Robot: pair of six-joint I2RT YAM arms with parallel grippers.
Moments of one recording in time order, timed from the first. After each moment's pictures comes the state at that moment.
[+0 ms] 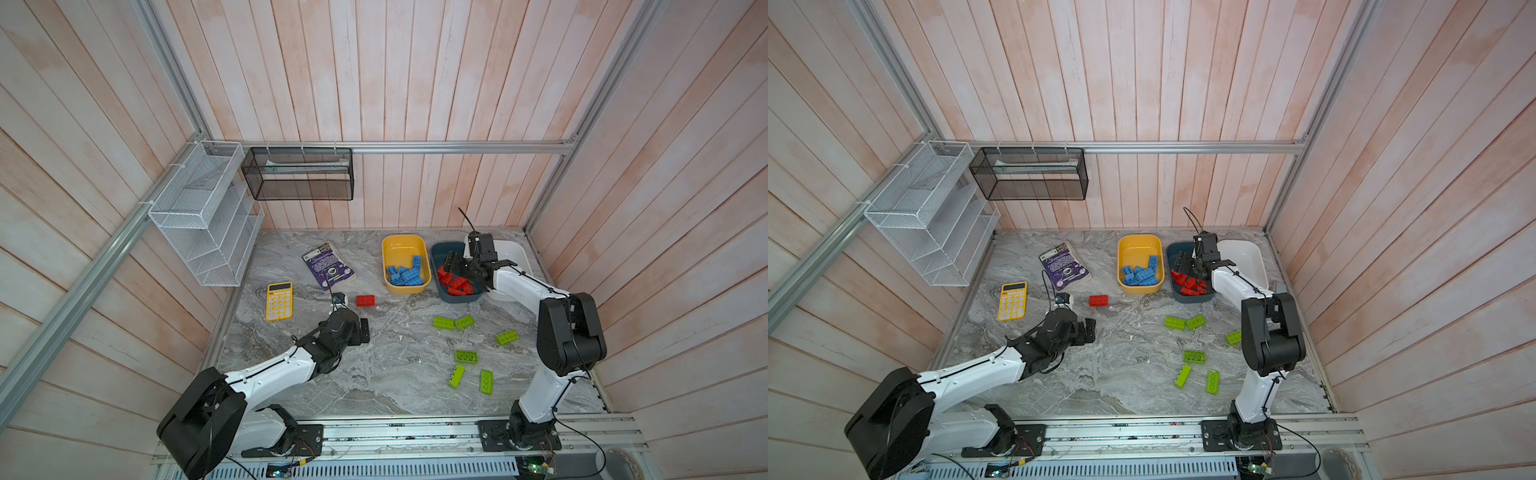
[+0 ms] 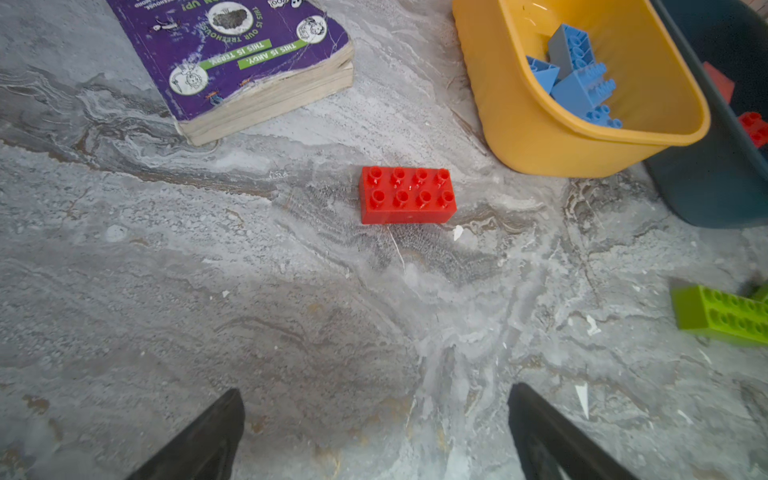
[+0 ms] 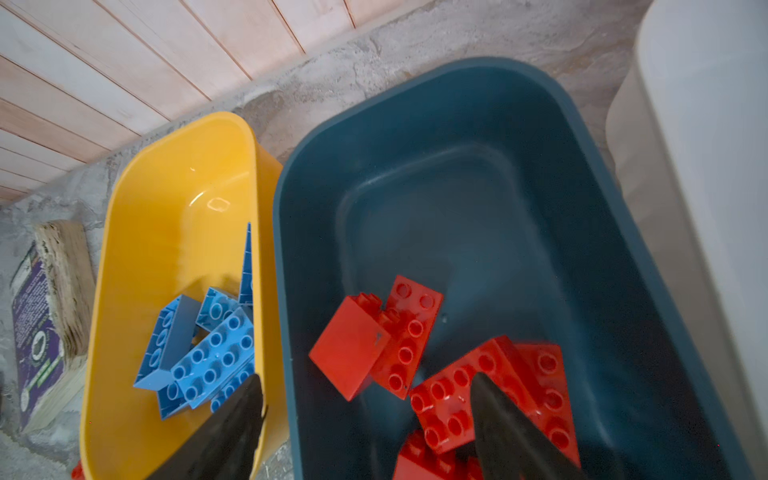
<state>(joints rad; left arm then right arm) -0.66 1.30 0.56 -0.04 -0.30 -0.55 0.24 1.80 1.26 -0.22 -0.08 0.48</state>
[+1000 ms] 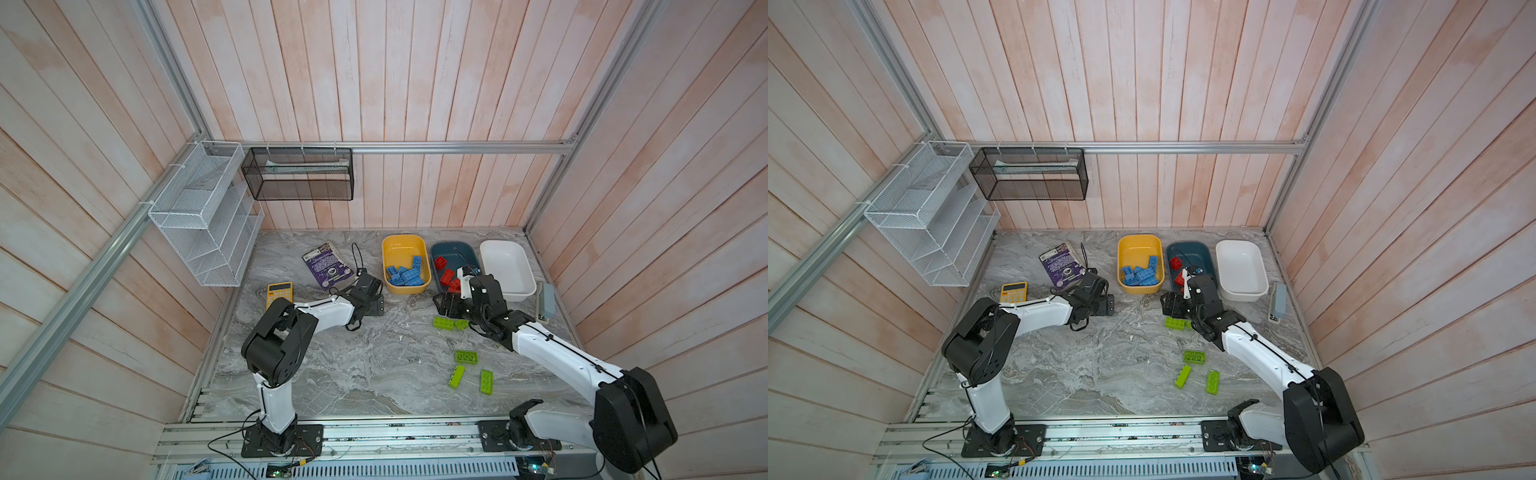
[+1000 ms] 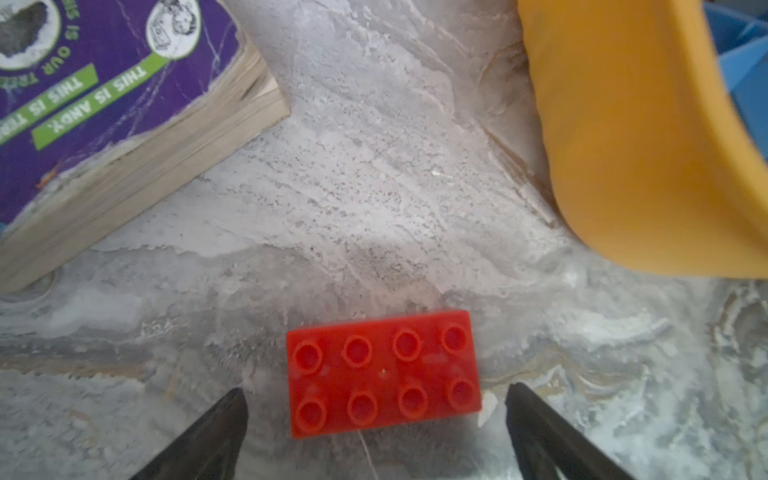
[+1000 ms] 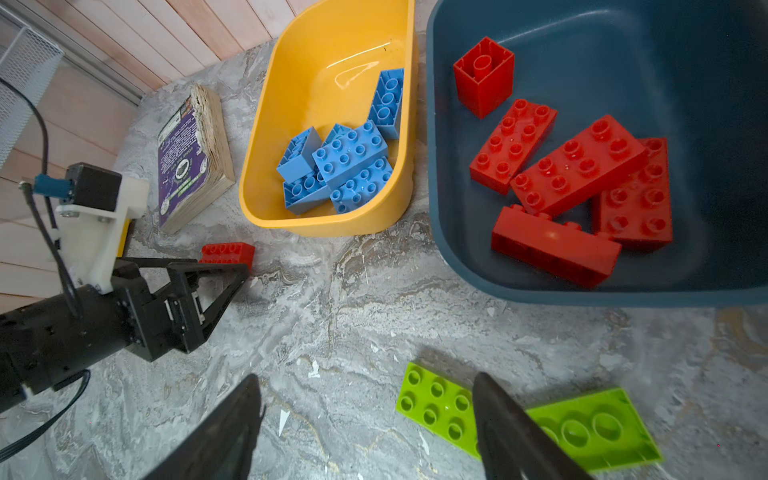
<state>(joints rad) -0.57 1.88 1.08 -0.18 -0.24 -0.44 0.46 1.24 0.71 -0.13 -0.09 0.50</state>
